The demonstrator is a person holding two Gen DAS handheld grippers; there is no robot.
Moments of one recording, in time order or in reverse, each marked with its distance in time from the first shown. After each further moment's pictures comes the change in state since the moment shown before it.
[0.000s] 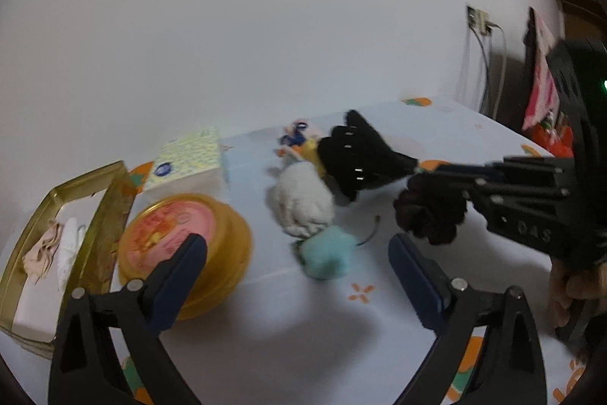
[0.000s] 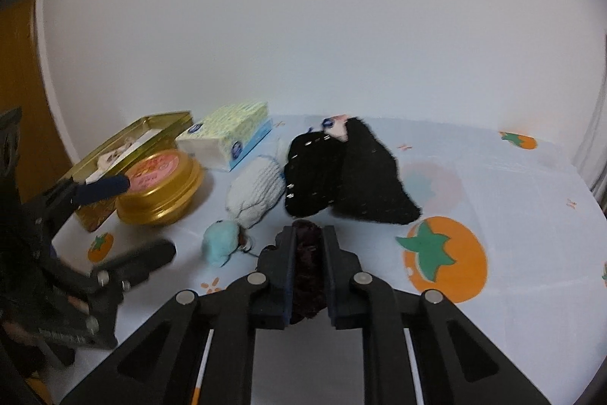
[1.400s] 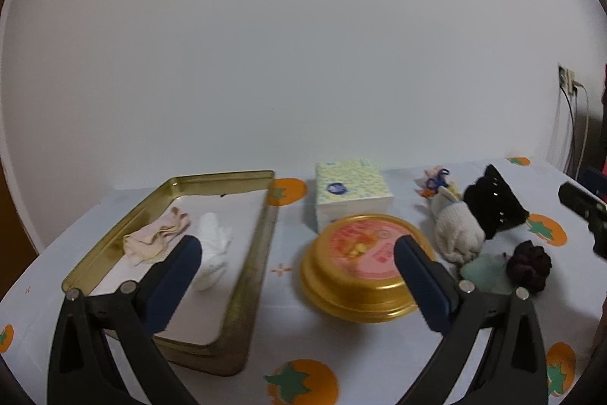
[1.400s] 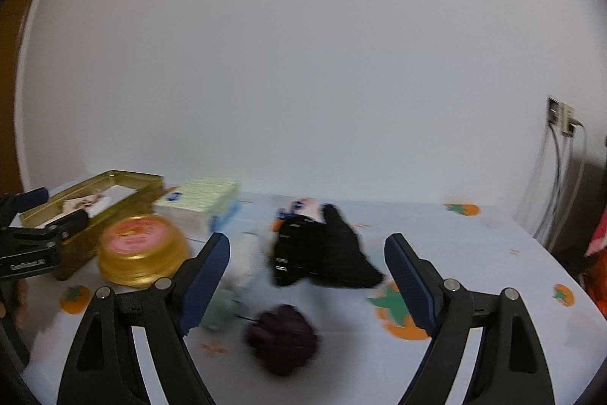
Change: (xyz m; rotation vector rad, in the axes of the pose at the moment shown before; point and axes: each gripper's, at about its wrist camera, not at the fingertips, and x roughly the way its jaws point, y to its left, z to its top) left arm -0.044 0.106 -0.025 -0.188 -0.166 0.344; right arm -0.042 0.039 0.001 -0.042 -0.301 -0.249
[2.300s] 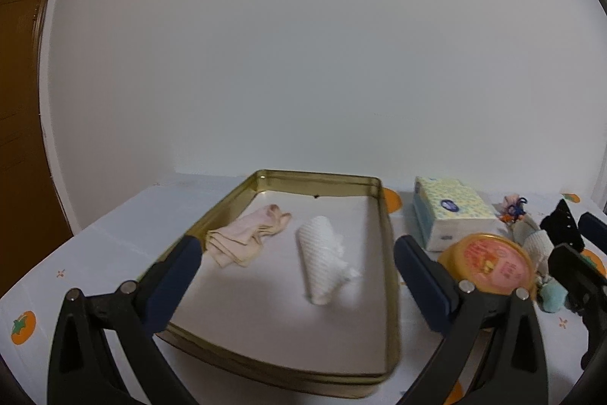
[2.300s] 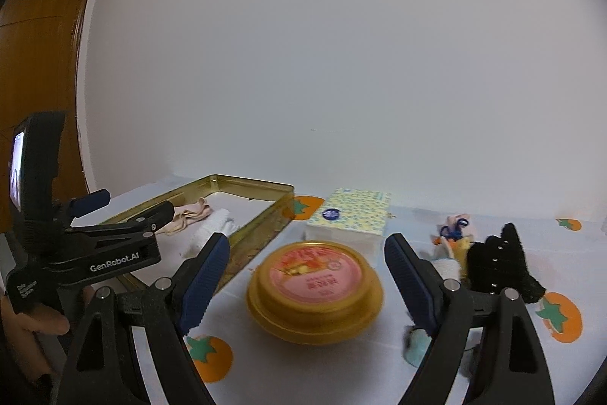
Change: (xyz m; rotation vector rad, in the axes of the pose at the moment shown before) left arm 0.013 0.100 -0.009 -0.149 -0.014 0.168; right arm 0.029 0.149 0.012 -0.036 -0.020 0.298
